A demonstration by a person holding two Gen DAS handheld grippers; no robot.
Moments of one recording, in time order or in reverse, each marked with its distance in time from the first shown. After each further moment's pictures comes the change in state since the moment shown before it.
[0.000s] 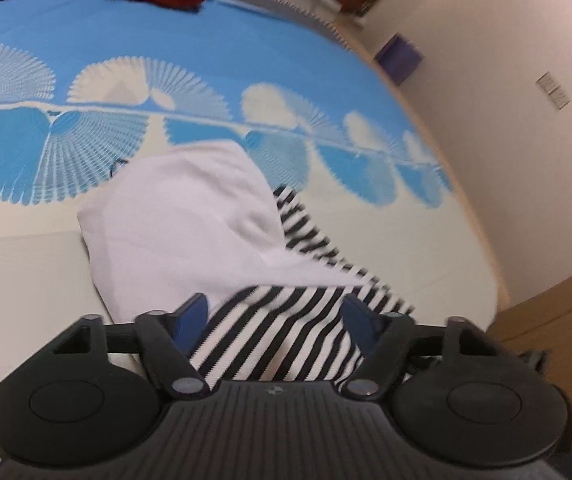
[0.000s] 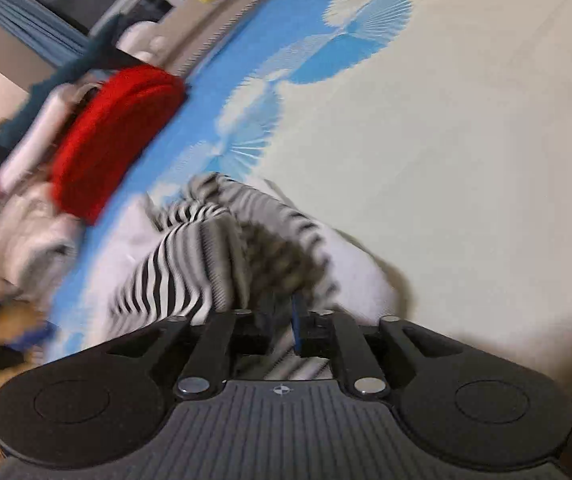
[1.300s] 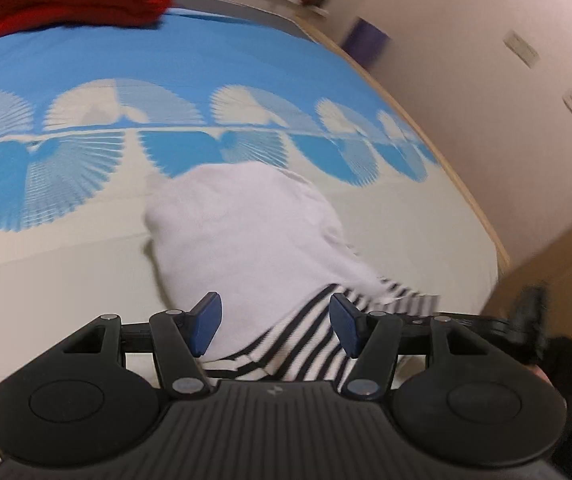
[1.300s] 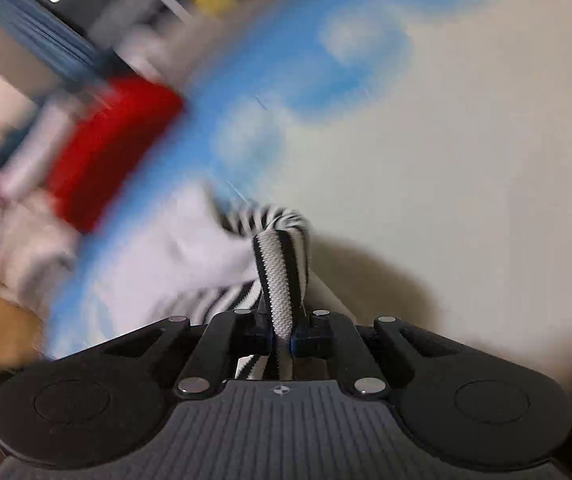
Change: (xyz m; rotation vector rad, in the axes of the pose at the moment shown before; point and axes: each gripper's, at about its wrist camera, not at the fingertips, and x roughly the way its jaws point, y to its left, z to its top) left arm -0.015 -0.022 -0.018 0.185 -0.004 -0.022; right arm -0.013 -0.017 0.029 0.015 0.055 -0.093
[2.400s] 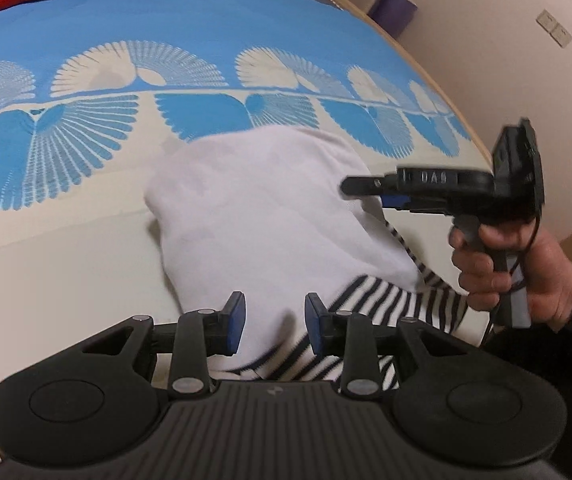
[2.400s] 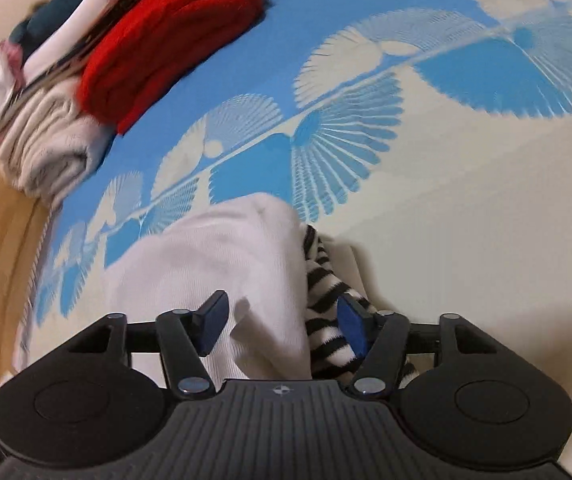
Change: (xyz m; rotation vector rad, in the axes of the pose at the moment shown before) left arm 0.039 0.019 0.011 -0.055 0.087 0.072; right arm 0.134 0.093 0.101 -0.365 0.227 0.107
